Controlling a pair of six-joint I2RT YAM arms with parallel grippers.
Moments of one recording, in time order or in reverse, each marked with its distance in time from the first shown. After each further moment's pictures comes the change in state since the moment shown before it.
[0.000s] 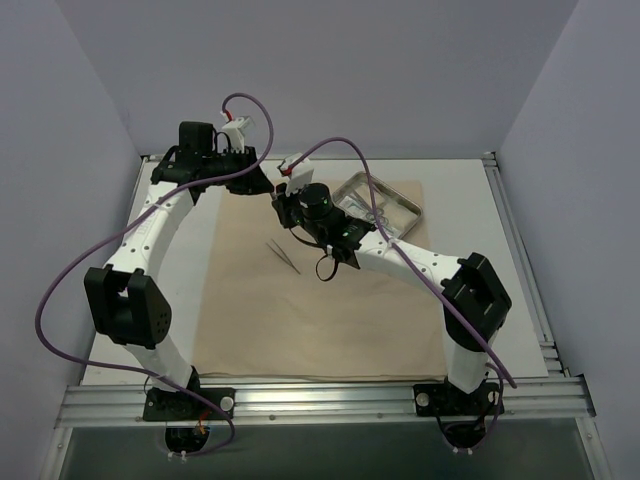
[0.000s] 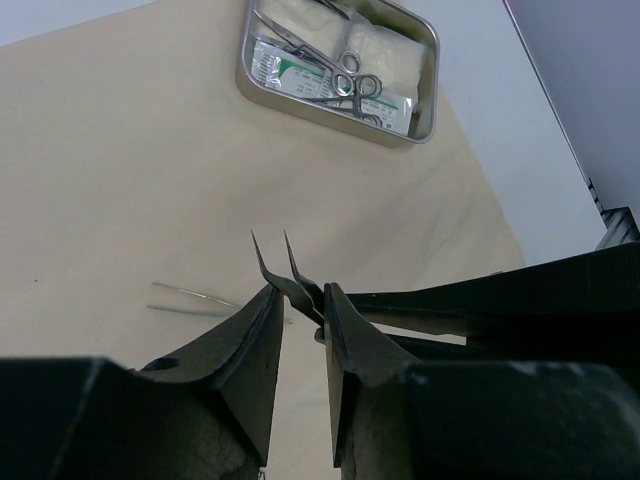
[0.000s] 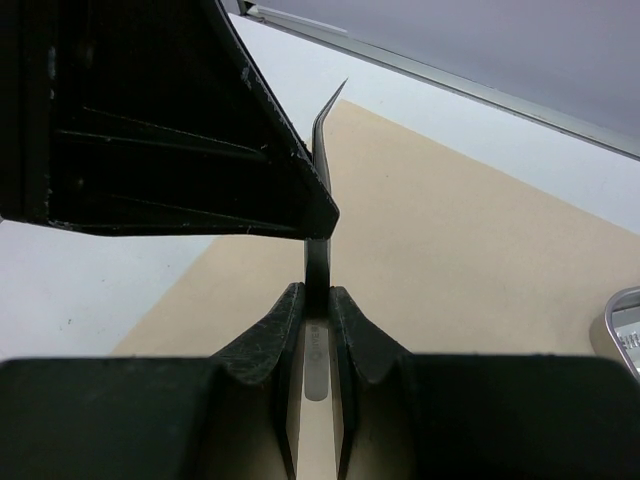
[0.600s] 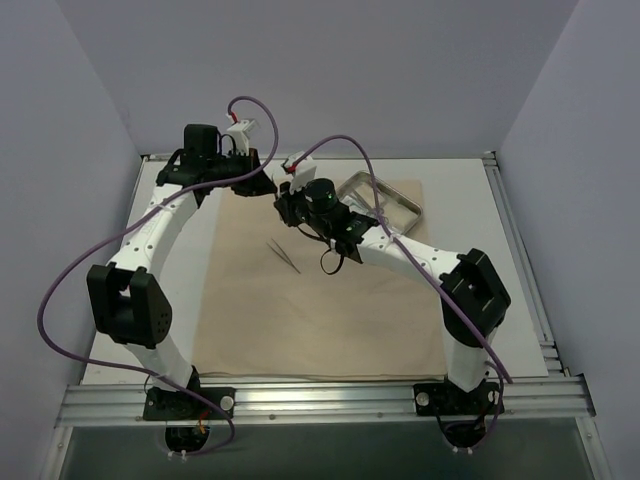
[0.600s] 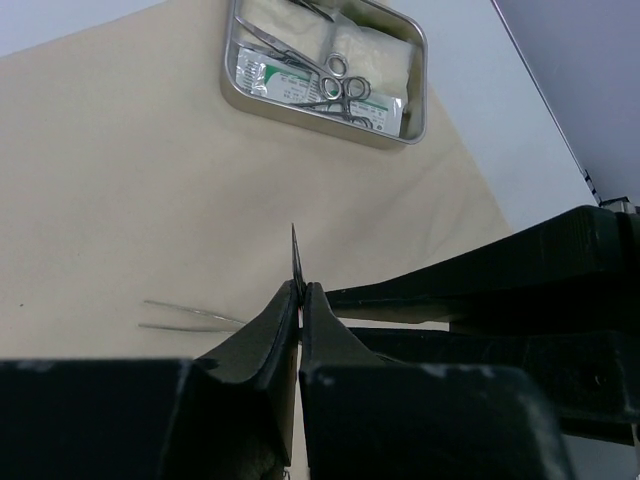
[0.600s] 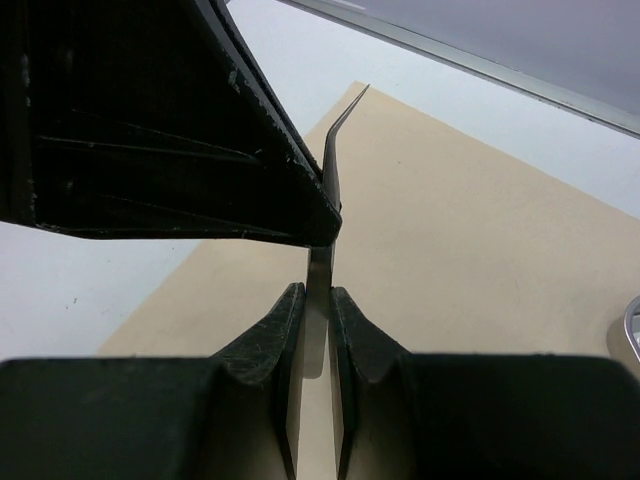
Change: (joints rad) left arm -0.016 0.002 -0.040 0.064 0.017 0.011; right arm -0.034 0.016 0.000 -0.002 -0.086 0.008
